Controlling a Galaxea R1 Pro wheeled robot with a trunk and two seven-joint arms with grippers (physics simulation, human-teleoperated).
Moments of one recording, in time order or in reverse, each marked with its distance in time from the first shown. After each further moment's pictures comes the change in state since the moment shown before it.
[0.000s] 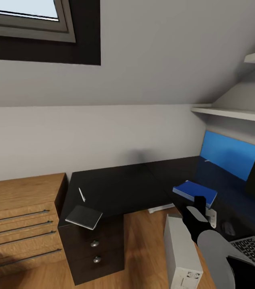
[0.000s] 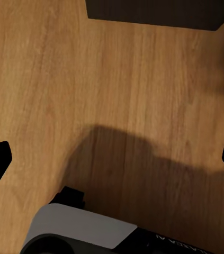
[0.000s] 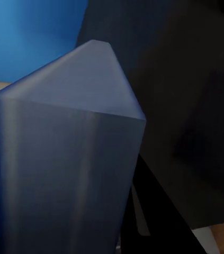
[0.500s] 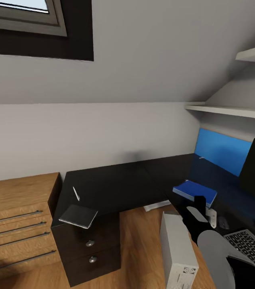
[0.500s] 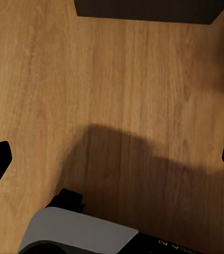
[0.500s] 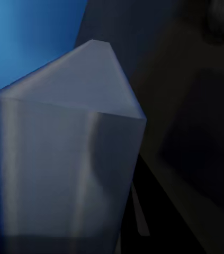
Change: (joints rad) left arm 0.000 0.000 0.000 0.001 0.000 -0.001 -0.001; right arm 0.000 0.000 -0.001 0.004 0.004 0.000 0.013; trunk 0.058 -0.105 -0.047
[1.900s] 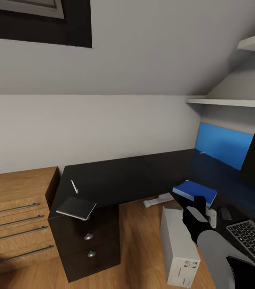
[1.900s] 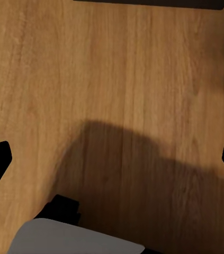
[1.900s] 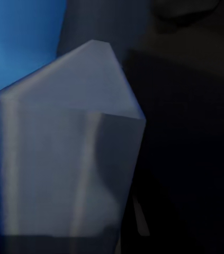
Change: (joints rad) left arm 0.000 0.000 0.000 0.000 0.000 -0.001 0.000; right arm 0.000 0.000 0.000 0.000 -0.001 0.000 0.000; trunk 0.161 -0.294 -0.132
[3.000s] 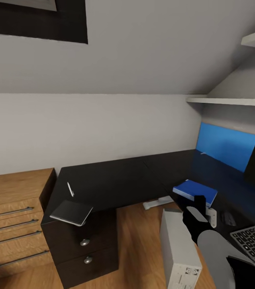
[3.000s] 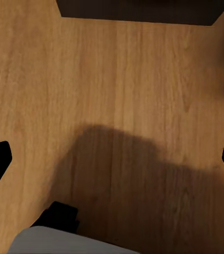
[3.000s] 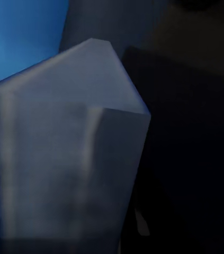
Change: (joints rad) left arm 0.000 0.000 -0.006 0.005 -0.002 -0.027 -0.006; right arm 0.000 -0.001 0.002 -0.001 0.014 0.000 0.001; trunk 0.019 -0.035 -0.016
